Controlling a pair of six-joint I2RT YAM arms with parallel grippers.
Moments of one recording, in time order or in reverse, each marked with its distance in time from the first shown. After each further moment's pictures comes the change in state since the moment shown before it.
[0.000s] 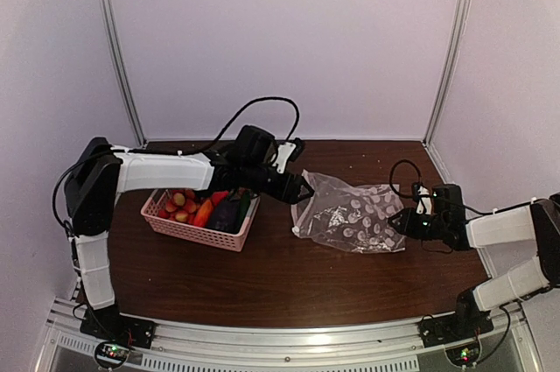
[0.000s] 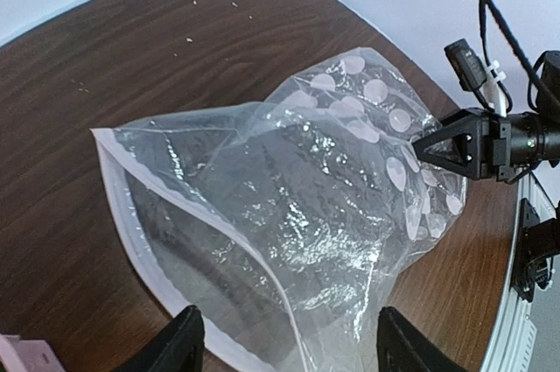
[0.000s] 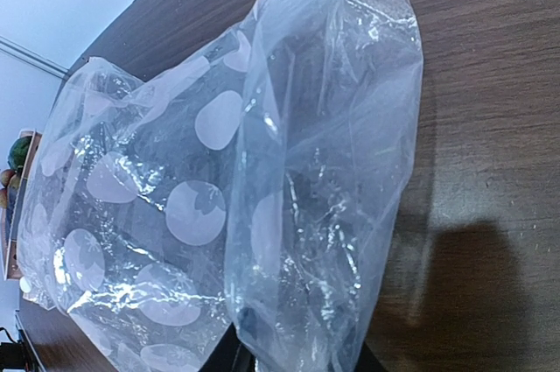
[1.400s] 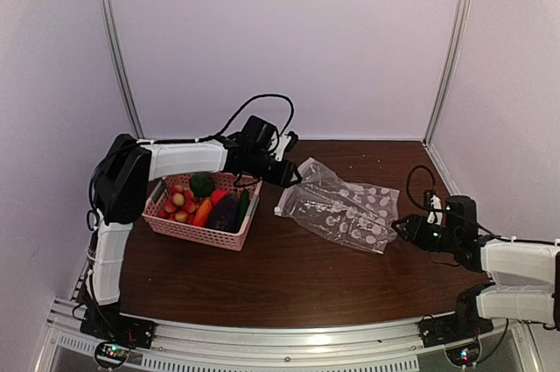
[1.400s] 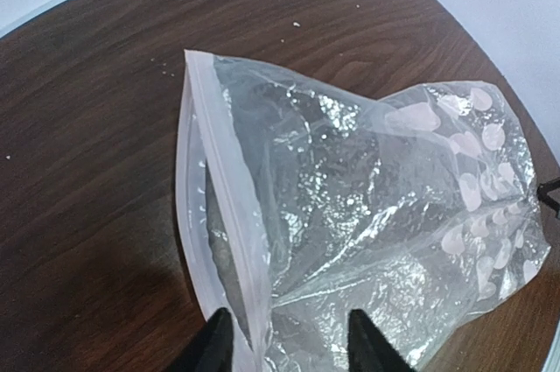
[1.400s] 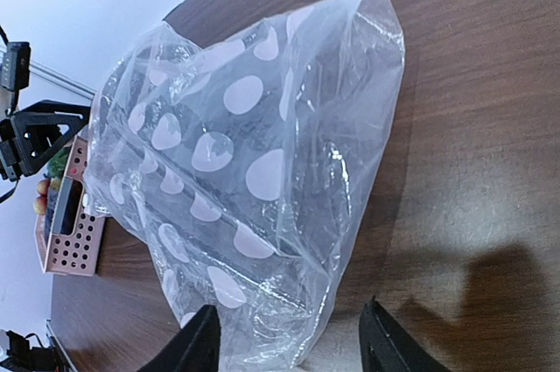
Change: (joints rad) left arm 0.099 0.269 0.325 -0.190 -0.037 0.023; right arm 0.017 -0.298 -0.150 -0.060 -0.003 0.123
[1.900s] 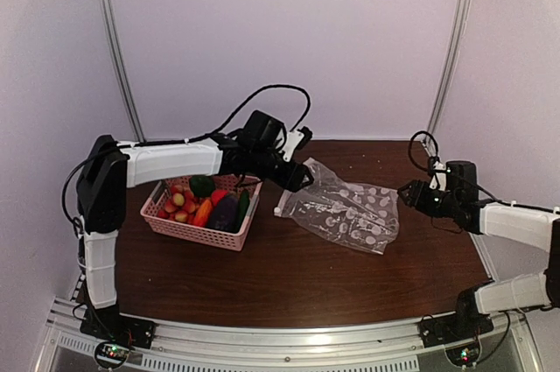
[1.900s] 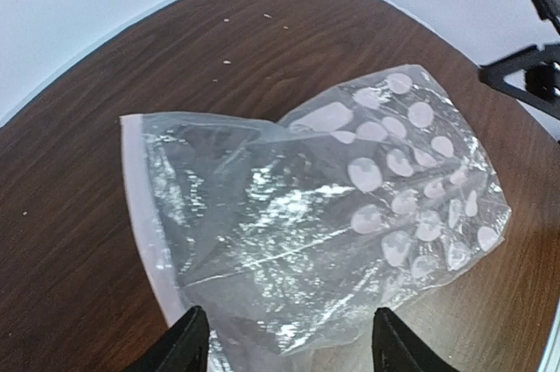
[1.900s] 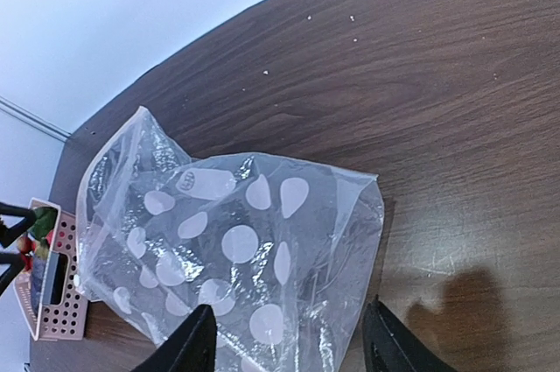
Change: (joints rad) left arm -0.091 -0.148 -0.078 -0.005 -0.084 0.148; right arm -0.079 0.131 0.300 -0.143 0.077 -0.111
